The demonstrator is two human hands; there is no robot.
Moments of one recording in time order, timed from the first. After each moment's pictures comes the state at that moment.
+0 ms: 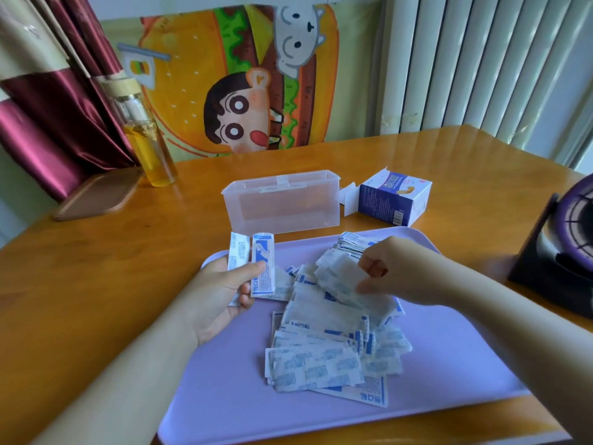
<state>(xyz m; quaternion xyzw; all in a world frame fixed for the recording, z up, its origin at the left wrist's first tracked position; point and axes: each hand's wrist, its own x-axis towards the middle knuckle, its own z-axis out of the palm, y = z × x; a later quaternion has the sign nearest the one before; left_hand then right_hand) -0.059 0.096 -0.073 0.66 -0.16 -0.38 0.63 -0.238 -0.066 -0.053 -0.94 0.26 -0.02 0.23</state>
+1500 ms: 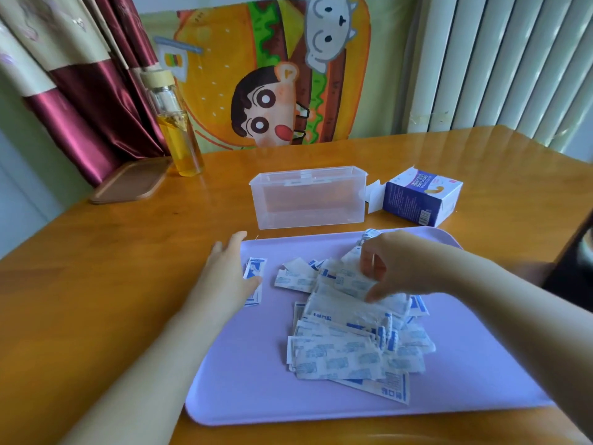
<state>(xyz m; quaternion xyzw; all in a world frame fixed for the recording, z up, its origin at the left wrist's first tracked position) -0.035 0.116 -0.089 0.91 -0.34 -0.02 0.25 -0.210 -0.063 -0.046 -0.97 0.20 0.07 0.12</state>
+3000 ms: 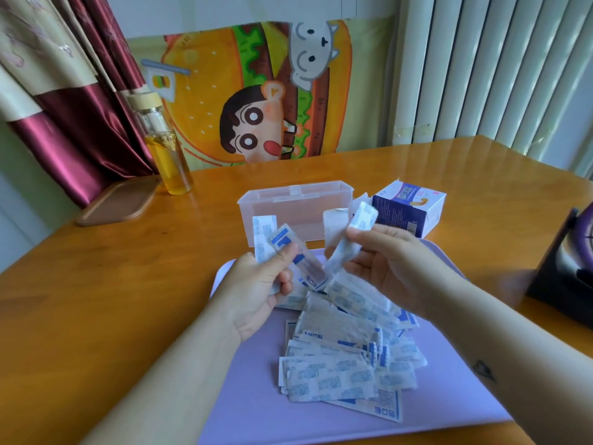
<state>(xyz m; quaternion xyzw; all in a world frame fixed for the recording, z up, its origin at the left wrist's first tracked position) -0.078 0.080 -0.057 0.57 -0.19 -0.38 0.70 -0.212 -0.050 -0.049 -0.54 0.14 -0.22 0.80</state>
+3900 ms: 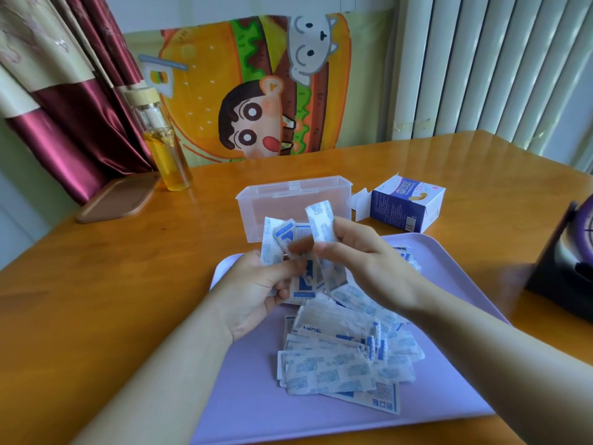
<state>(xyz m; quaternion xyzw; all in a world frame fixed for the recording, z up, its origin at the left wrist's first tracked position) -0.081 0.087 -0.055 0.59 -0.25 -0.42 0.64 -0.202 -0.027 -0.049 -0.75 0.06 -0.22 0.62</state>
